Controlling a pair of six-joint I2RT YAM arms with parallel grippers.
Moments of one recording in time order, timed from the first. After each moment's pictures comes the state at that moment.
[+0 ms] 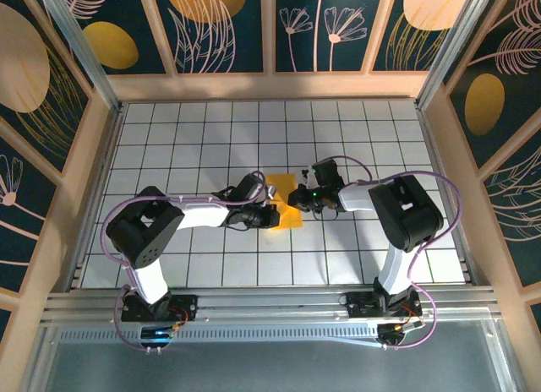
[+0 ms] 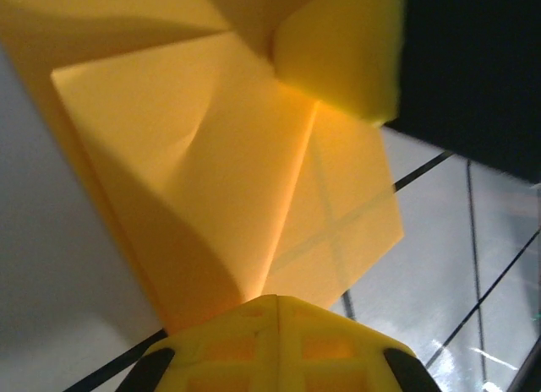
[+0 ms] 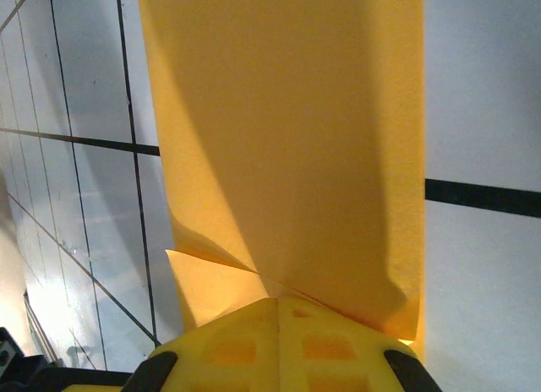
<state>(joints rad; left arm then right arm) -0.76 1.79 0.88 -0.02 0.39 -0.70 0.48 1.81 0.79 0.11 -0.55 0.70</state>
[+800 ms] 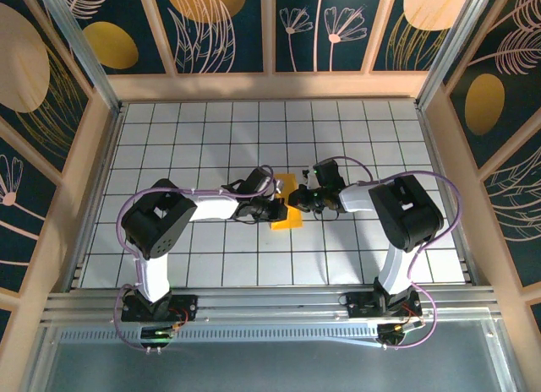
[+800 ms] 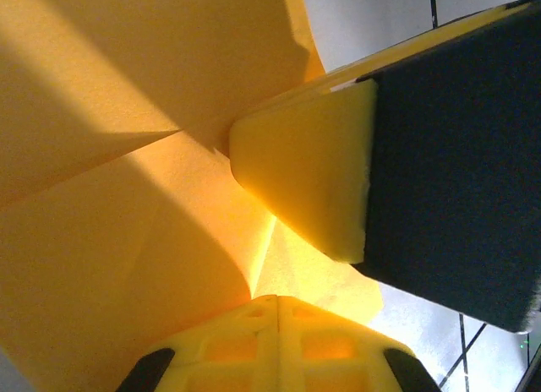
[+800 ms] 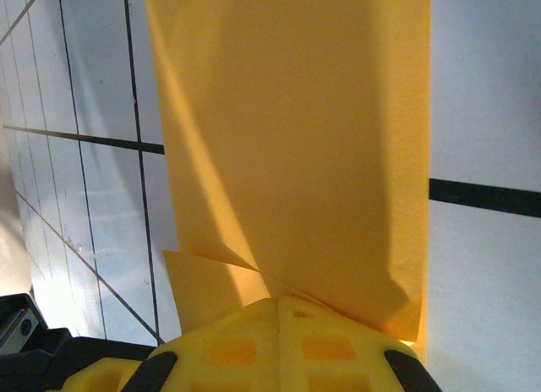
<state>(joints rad) -0.76 1.91 1.00 -0.03 0.41 -0.70 0.47 1.81 0.77 0.14 -0.57 0.70</state>
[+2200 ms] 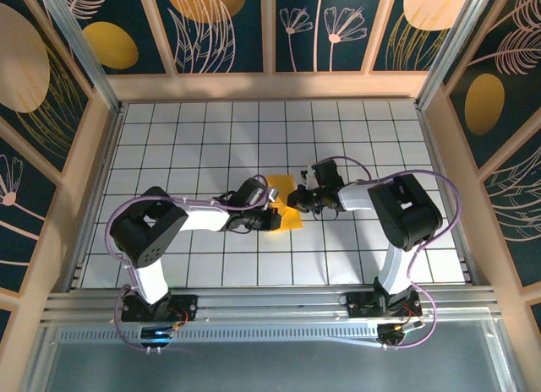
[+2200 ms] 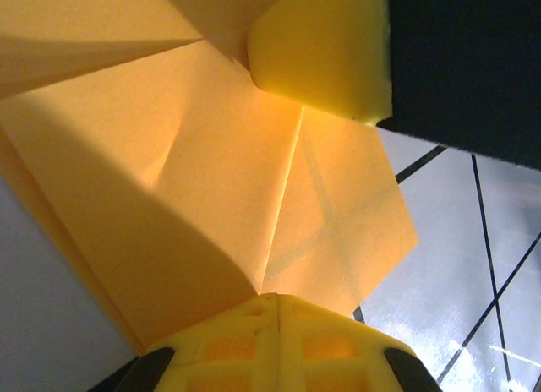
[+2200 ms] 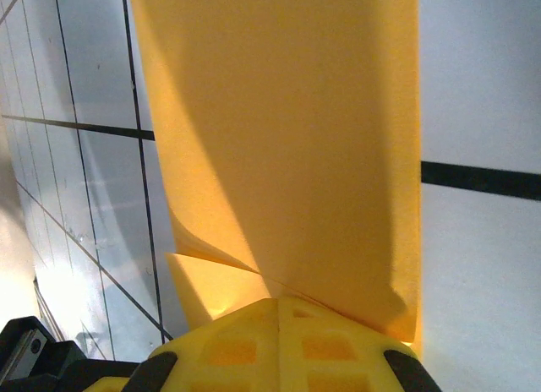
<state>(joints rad) -0.78 1.81 0.81 0.08 0.38 -0.66 0.48 1.82 0.80 0.09 -0.58 0.70</state>
